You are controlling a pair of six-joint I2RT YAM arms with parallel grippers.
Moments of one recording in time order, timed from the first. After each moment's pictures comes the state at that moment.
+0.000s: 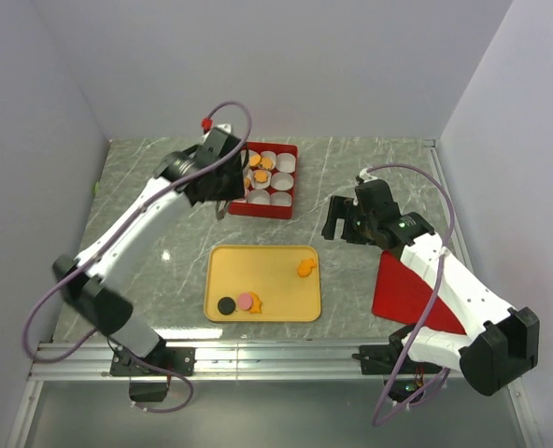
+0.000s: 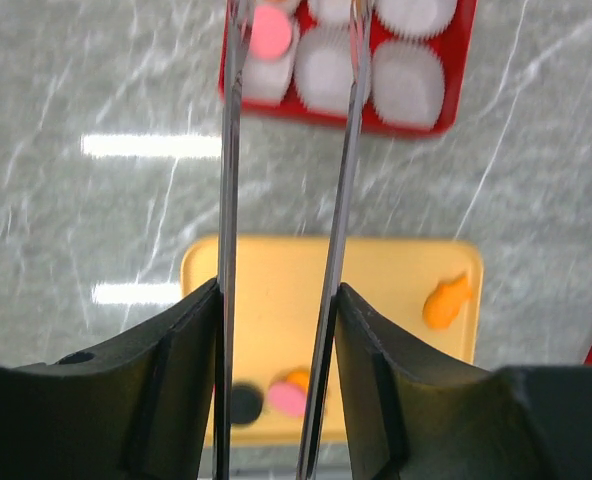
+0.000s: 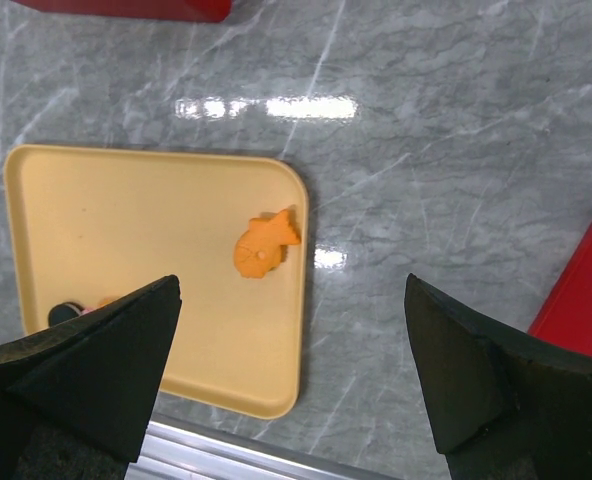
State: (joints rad) left arm -0.62 1.61 1.76 -1.03 -0.34 -0.58; right arm 0.44 1.17 1.00 -0.66 0.04 0.50
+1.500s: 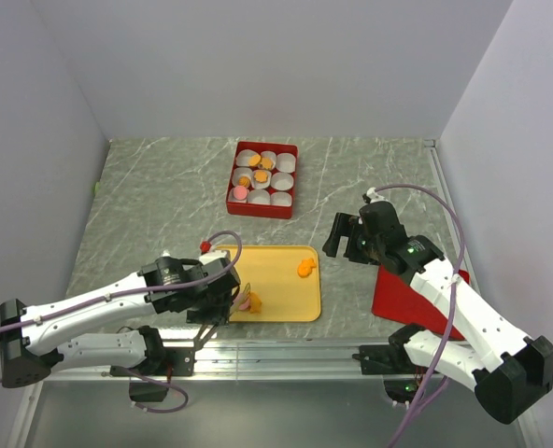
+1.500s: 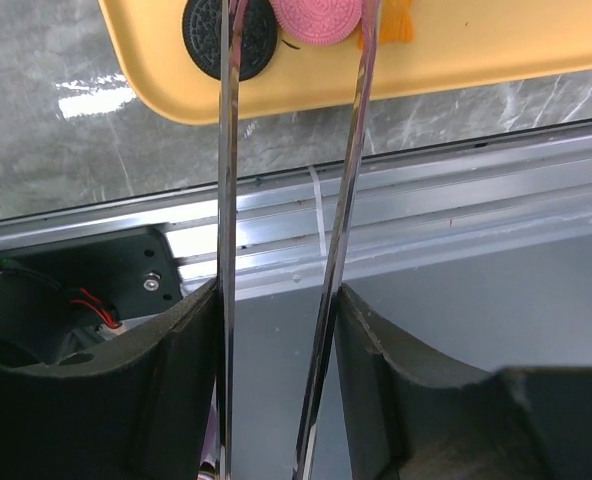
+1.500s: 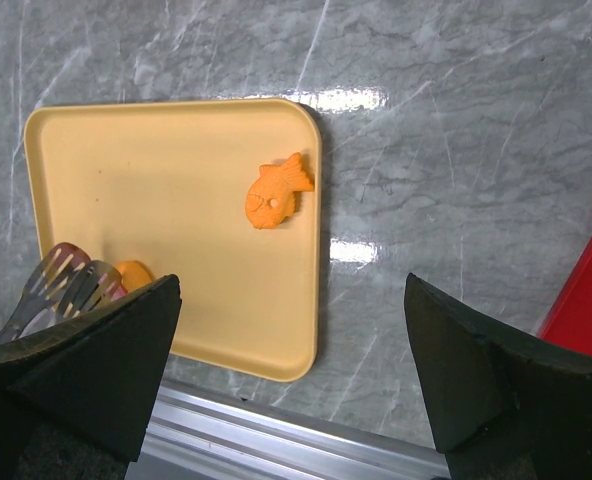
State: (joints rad) left arm -1.14 1.02 0.93 -1.18 -0.15 -1.05; right arm 0.50 0.99 0.85 -0.67 0.04 0.63
